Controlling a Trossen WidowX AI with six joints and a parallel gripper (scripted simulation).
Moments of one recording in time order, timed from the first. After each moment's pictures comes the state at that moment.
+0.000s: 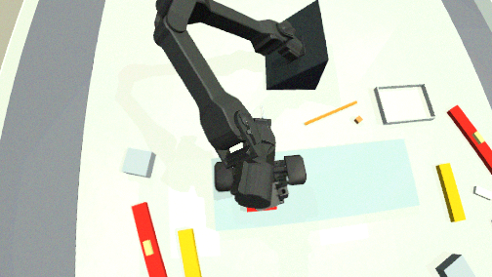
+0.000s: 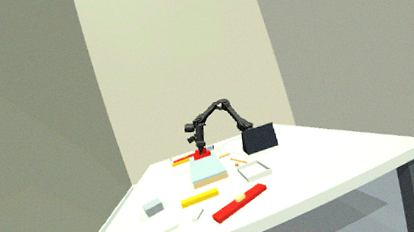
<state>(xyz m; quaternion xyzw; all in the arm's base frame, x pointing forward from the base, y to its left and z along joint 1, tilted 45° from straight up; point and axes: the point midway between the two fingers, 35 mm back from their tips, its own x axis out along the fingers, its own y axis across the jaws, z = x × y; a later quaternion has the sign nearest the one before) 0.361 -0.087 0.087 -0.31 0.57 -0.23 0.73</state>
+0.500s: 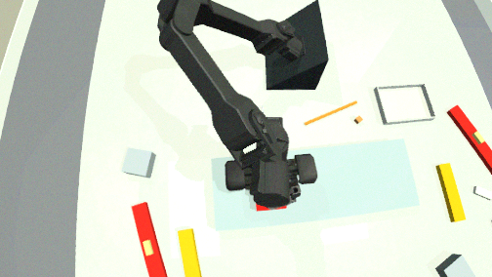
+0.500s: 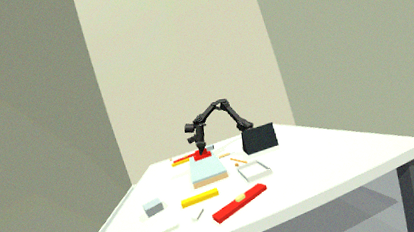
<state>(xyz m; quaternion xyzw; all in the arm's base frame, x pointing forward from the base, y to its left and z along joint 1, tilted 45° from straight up) 0.360 -0.071 0.071 -0.31 0.57 -0.23 0.73</state>
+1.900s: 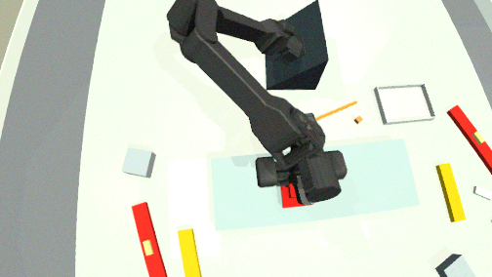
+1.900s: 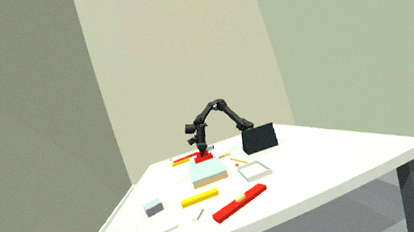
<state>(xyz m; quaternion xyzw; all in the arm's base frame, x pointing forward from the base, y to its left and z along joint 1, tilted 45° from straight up) 0.357 -0.026 0.026 -0.31 0.57 -0.22 0.73</state>
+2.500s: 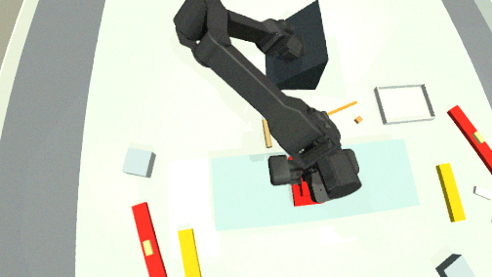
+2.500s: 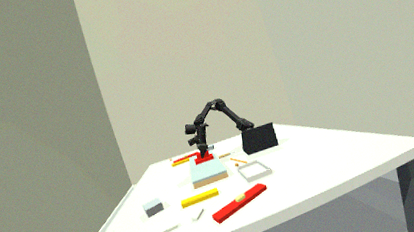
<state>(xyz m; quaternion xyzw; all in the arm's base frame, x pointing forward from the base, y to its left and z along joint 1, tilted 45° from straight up) 0.355 -0.006 0.006 -0.31 0.57 -0.22 0.73</state>
